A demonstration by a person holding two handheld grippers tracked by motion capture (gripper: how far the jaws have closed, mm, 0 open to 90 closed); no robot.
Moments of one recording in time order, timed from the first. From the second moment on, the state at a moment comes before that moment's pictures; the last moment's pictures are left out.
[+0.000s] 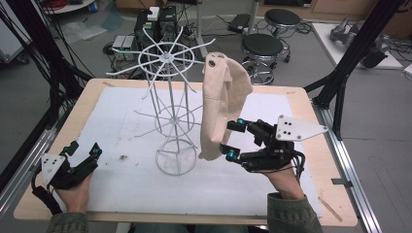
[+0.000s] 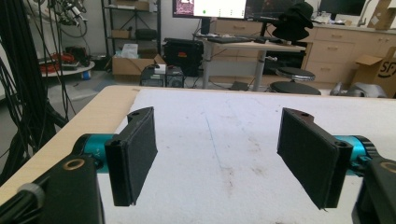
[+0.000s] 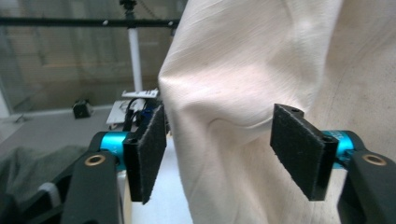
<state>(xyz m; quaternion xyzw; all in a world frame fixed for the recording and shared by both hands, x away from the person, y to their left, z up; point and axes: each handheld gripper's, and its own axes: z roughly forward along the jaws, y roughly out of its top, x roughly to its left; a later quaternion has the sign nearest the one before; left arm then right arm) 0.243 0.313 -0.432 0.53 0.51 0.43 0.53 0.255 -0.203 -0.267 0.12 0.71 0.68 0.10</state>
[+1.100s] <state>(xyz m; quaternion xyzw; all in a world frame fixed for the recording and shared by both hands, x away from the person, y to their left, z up) 0.243 0.314 -0.432 0.53 0.51 0.43 0.53 0.248 -0.244 -0.281 0.22 0.67 0.69 0.16</state>
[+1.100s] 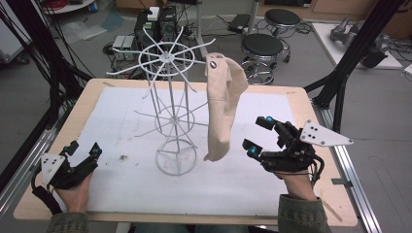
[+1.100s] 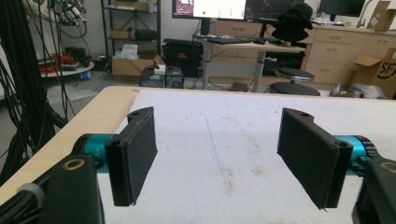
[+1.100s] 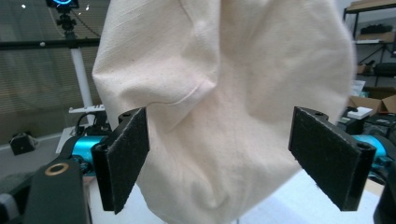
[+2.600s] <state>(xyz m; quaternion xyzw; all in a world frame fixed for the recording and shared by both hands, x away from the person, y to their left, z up) 0.244 0.315 -0.432 0.52 0.51 0.43 0.54 0.248 -0.291 -0.347 0.34 0.63 0.66 0.23</state>
